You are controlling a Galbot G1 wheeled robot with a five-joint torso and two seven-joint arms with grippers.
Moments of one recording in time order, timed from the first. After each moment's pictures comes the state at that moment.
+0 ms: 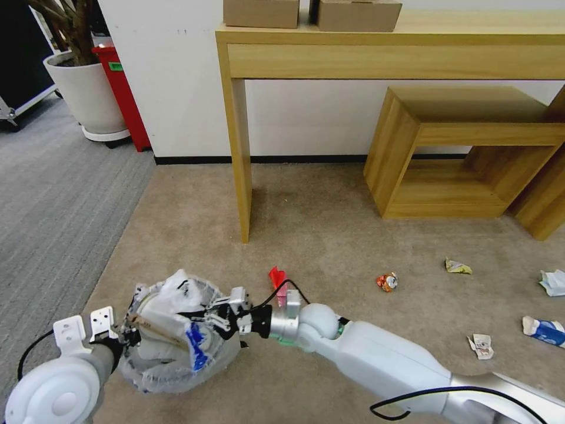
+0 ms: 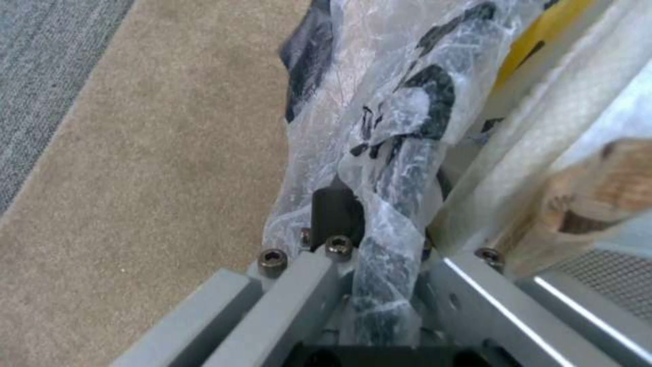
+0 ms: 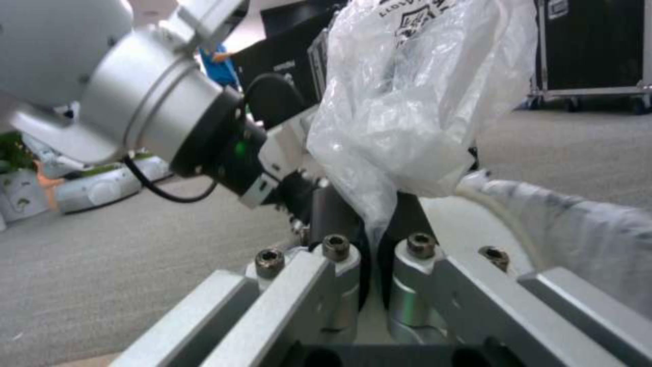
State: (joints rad) left arm 1.68 -0.74 -0.70 -2.28 -1.42 0.54 -0.88; right arm -0.55 1.18 -0.67 1.48 0.88 0.27 -0.64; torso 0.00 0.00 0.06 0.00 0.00
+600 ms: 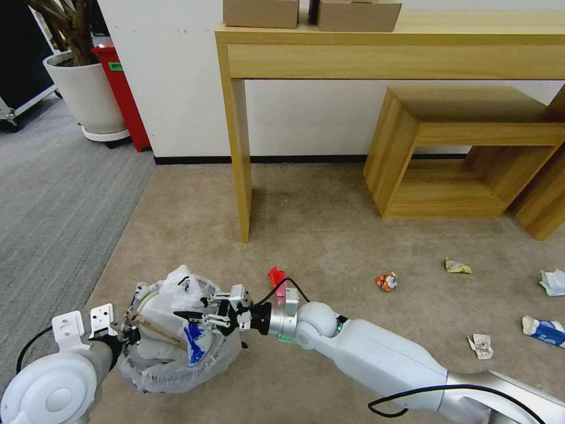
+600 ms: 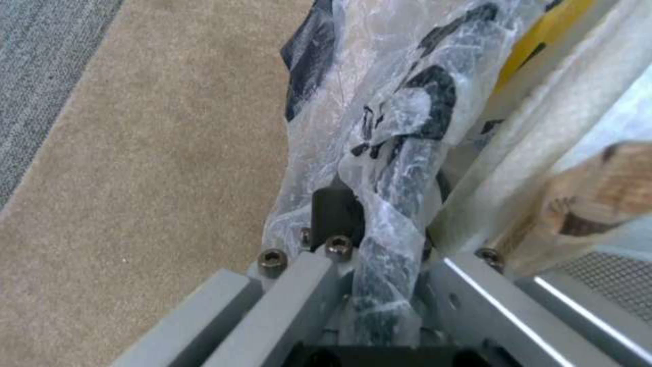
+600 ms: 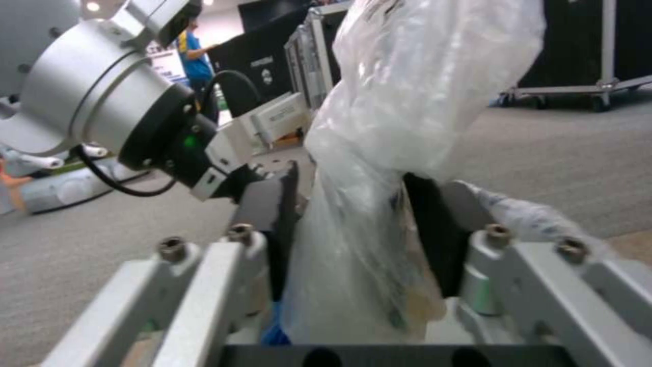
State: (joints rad) left arm 1.69 -0.72 -0.69 -2.29 -1.44 0.54 -0.90; right arm -0.56 1.16 -0.63 1.48 0.87 0.25 -0.62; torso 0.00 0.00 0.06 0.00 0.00
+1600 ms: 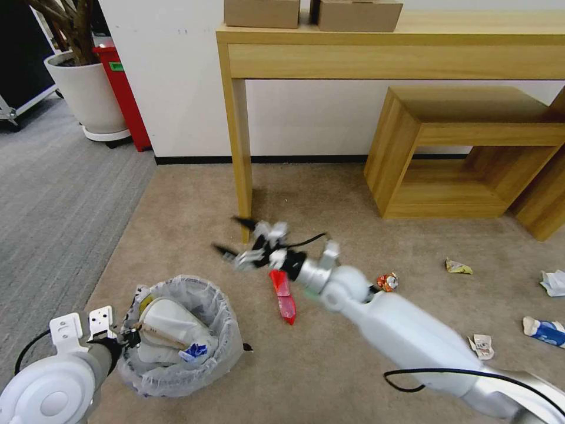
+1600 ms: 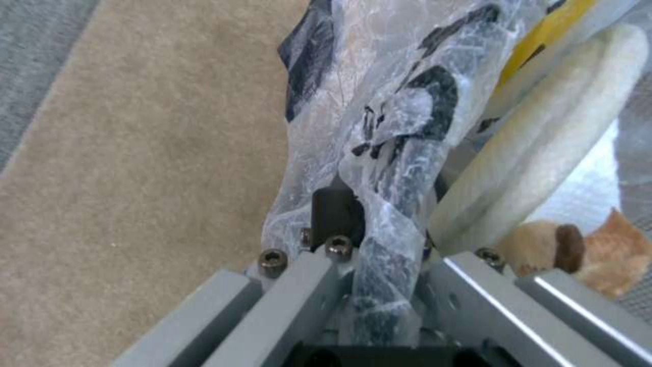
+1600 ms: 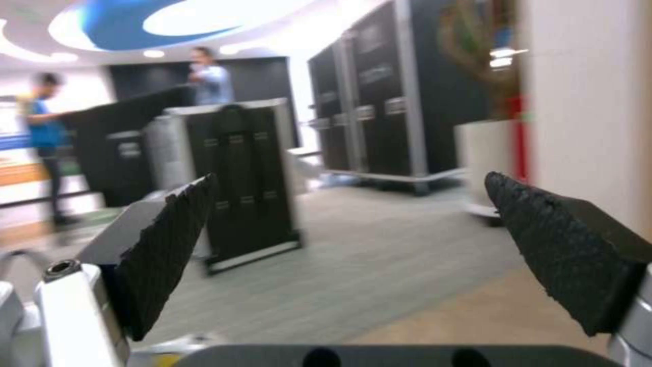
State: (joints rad) left arm 1.69 -0.69 -0.71 -2.32 -1.55 0.54 -0.94; right arm -0.61 1.01 -0.28 1.65 0.93 0.22 -0.44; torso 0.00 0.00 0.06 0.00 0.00
